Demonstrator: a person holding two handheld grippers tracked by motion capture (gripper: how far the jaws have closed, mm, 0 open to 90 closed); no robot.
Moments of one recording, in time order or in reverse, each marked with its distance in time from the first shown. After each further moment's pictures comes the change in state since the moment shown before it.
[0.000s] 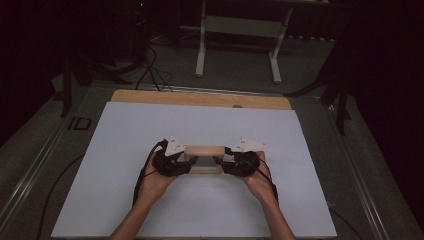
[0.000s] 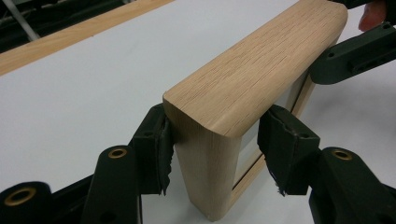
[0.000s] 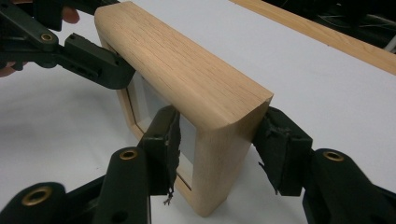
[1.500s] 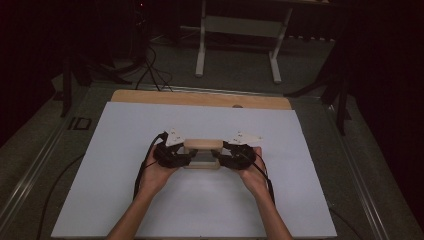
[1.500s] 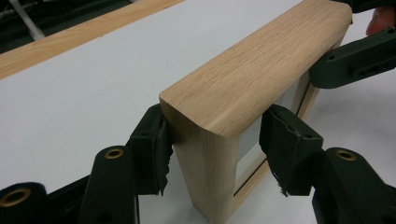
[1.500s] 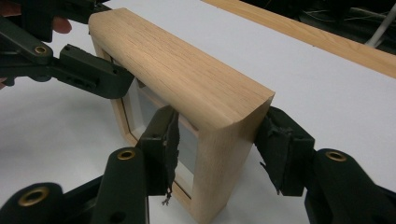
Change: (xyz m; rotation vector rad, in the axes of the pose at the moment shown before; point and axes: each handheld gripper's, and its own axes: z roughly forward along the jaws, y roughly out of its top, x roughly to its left) left arm 0.018 0.009 0.012 0.018 -0.003 -0.024; right arm -0.008 0.009 0.016 -0.008 -0.042 0.058
